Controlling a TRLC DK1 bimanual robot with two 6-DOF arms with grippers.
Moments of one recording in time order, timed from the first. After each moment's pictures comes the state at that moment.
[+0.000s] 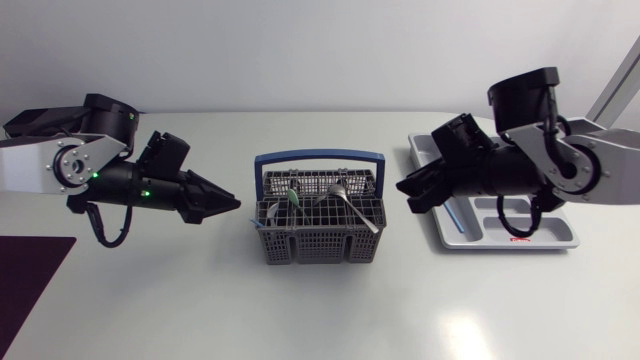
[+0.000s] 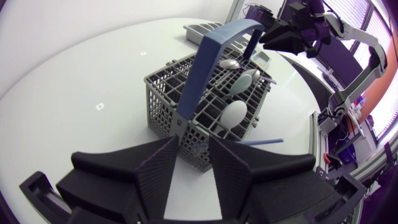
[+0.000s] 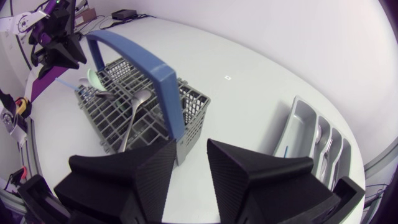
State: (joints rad) left arm -0.09 1.52 0.89 -0.33 0.74 0.47; right arm 0.25 1.38 0.85 -0.23 -0.30 -0.31
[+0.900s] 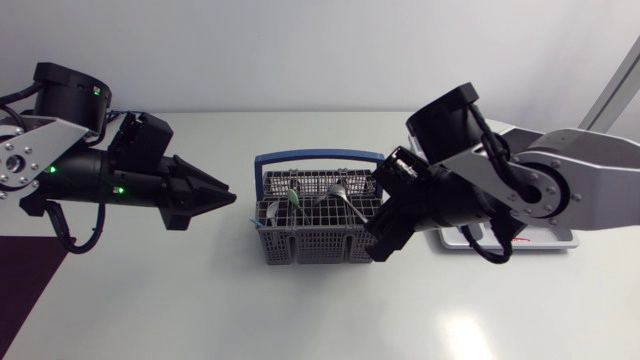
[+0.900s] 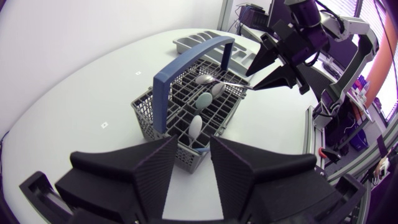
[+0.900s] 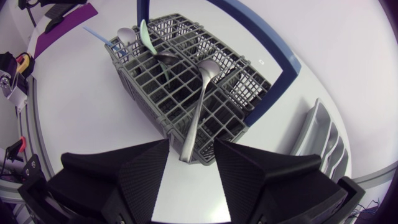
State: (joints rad) left arm -0.16 1.28 0.88 -0.45 0.67 0.47; right arm 0.59 1.39 0.89 -0.44 -0.01 -0.26
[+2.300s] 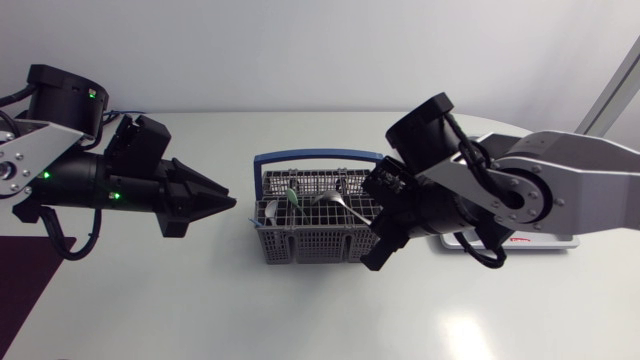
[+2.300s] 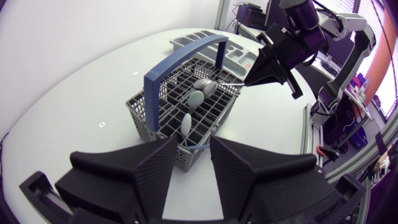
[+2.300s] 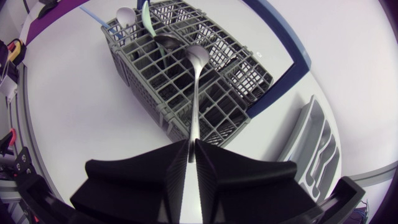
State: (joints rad) left arm -0.18 1.24 0.86 -0.47 0.66 0.47; right arm 0.66 1.41 0.91 -0.48 0.10 -0.25
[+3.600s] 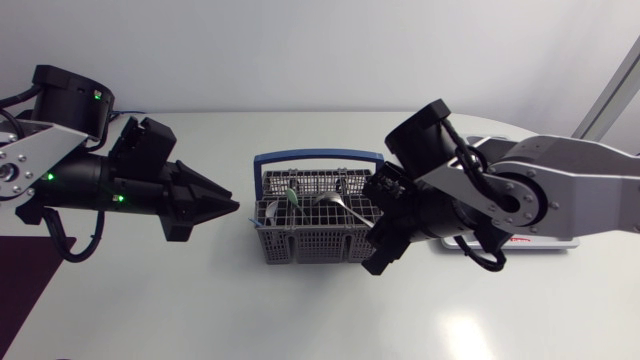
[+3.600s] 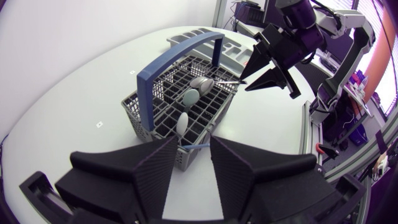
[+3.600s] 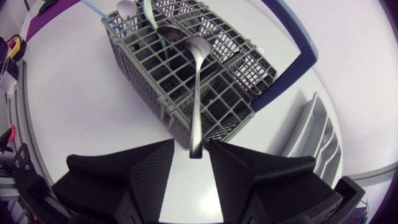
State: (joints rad) left arm -0.20 1.24 0.86 -0.47 0.64 0.47; right arm 0.66 1.42 0.89 -0.49 0.10 -0.26
